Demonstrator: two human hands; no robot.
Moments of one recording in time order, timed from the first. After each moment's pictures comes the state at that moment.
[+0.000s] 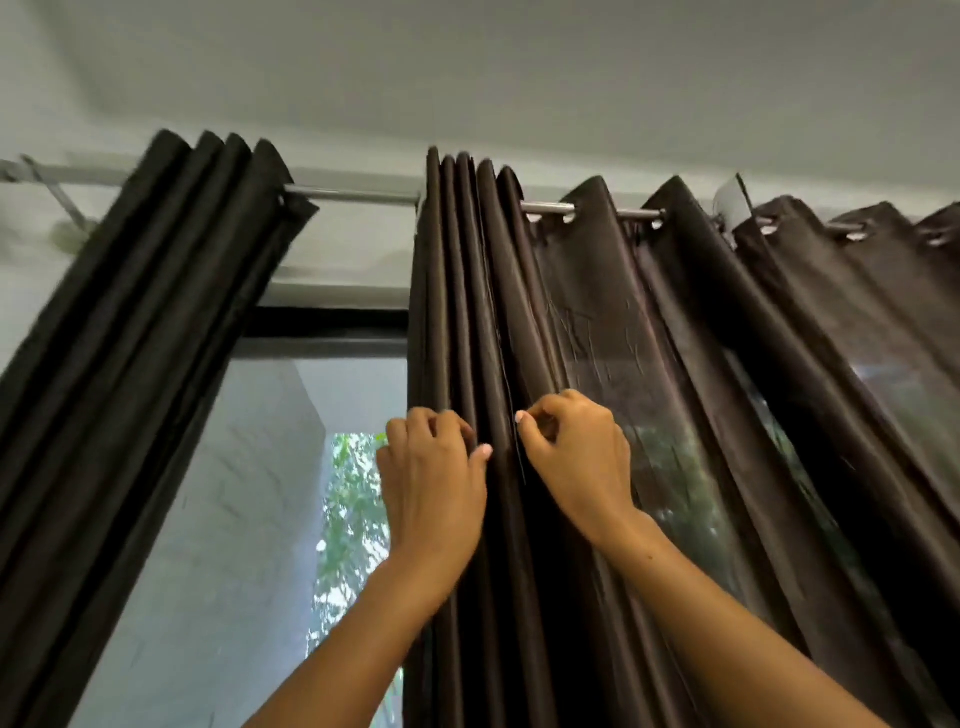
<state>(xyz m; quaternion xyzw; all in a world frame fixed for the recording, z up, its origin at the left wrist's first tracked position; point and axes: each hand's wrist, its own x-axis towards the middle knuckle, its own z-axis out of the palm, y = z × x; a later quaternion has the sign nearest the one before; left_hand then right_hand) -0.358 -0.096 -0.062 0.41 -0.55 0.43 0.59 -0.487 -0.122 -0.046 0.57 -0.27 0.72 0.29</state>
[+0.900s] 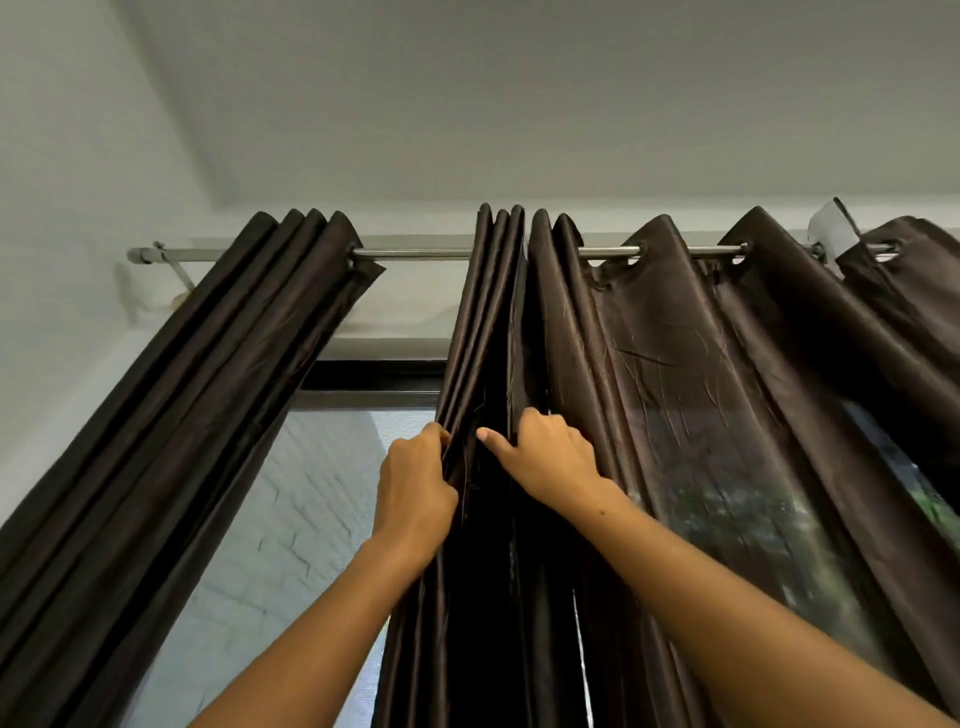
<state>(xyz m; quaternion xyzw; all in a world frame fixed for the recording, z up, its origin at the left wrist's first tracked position) -0.317 -0.126 0.004 0.40 -0.56 0.38 0.62 -0.446 -0.152 0.043 0.69 -0.37 0.57 0.27</state>
